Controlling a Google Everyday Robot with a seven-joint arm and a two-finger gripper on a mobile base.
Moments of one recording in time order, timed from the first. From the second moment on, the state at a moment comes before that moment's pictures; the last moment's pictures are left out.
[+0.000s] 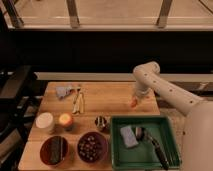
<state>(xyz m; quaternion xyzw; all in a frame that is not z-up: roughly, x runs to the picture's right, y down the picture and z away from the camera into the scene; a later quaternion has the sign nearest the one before) 0.216 0.072 0.880 -0.30 -0.12 -0.32 0.89</state>
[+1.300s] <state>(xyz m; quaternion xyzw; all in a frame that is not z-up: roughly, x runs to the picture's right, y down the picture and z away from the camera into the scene) 0.134 0.108 0.725 -0.26 -0.14 -0.34 0.89</state>
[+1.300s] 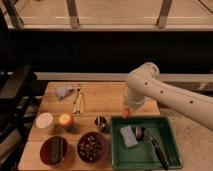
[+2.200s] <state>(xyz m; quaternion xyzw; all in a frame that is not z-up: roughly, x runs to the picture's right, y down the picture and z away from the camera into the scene) 0.101 0.150 0.714 -0.28 -0.17 -0.40 0.86</state>
